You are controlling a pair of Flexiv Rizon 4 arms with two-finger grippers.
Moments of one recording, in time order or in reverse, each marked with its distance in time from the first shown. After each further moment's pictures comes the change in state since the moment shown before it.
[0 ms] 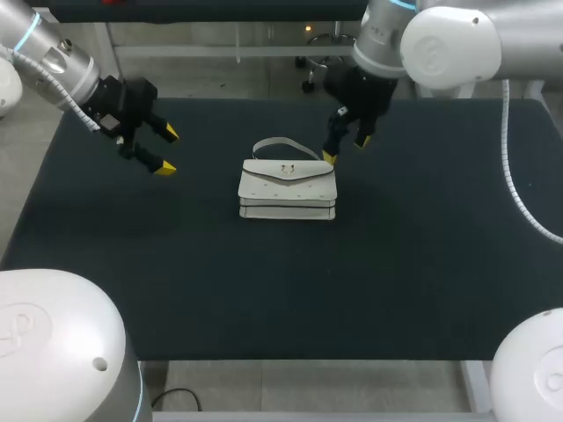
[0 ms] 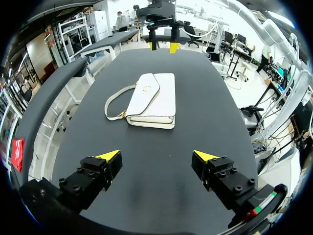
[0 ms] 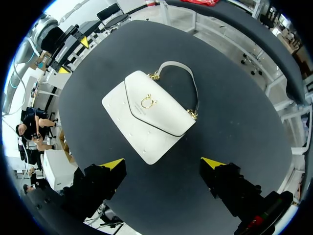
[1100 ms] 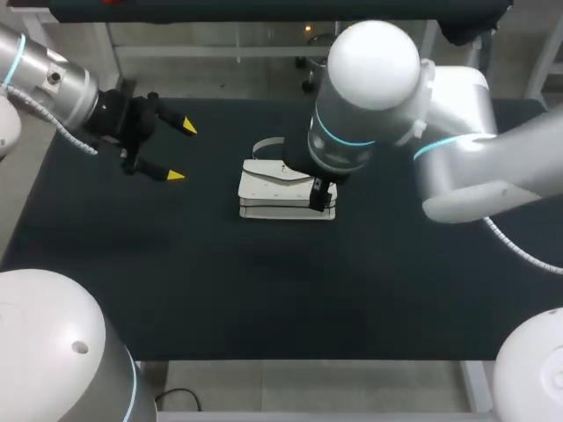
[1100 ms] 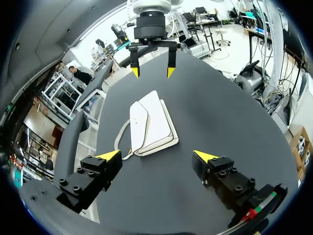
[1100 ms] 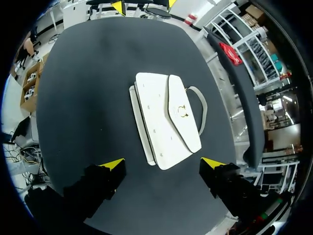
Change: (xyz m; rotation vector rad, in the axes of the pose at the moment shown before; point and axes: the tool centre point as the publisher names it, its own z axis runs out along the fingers) left arm 0.021 -0.041 0.000 0.107 -0.155 0.500; right arm 0.065 -0.015 0.021 -0.122 -0.496 -0.517
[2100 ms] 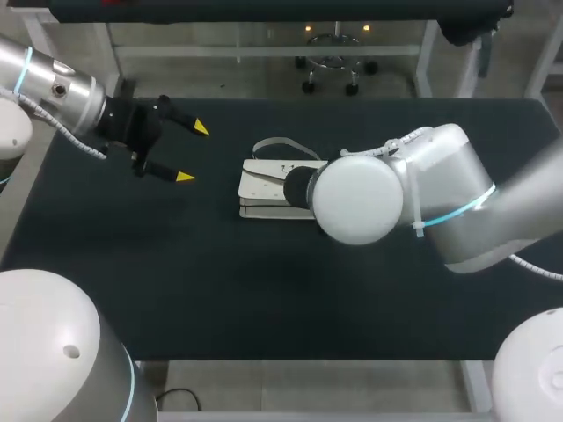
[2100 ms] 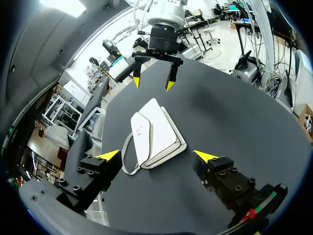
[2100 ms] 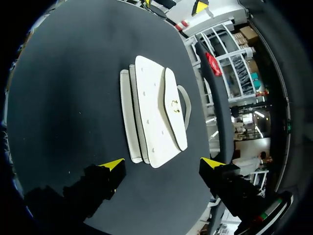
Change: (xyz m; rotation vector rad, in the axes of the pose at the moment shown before) left arm -0.011 -0.005 0.025 0.105 -0.017 0.155; right arm 0.004 -0.012 0.022 -0.017 -0.306 -0.138
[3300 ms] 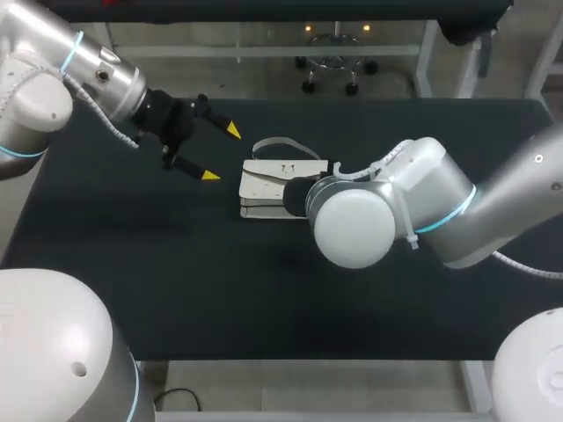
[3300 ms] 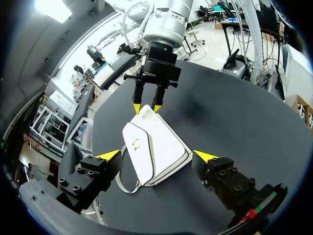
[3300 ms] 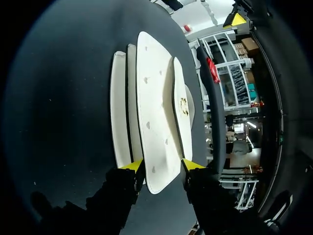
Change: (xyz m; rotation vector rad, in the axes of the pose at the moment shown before) left arm -0.017 -0.014 0.049 0.047 0.126 0.077; right arm 0.001 0.002 0.061 -0.029 -0.075 -0.074
